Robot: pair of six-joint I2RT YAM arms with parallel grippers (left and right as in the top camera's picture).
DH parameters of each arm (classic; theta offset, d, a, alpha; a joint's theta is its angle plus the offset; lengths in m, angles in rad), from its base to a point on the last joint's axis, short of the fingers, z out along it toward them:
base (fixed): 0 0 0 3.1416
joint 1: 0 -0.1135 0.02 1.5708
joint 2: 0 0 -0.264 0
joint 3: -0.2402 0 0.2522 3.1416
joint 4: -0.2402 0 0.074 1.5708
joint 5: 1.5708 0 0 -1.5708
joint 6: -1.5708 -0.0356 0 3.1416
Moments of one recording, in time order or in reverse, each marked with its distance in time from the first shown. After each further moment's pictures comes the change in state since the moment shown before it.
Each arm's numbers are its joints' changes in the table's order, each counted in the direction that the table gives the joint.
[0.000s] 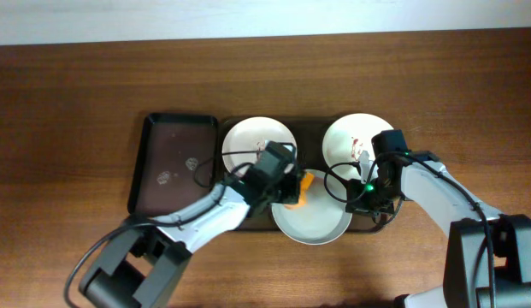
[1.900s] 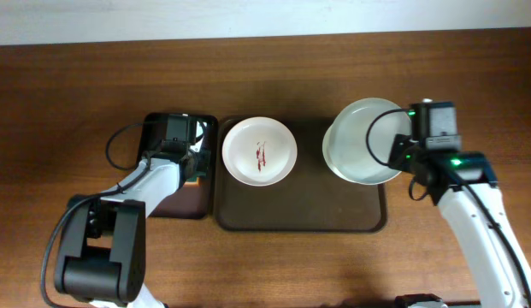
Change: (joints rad) left arm -0.517 0.058 -0.003 -0.079 -0.305 -0.652; right arm 0.045 -0.350 -0.209 -0.014 0.569 -0.121
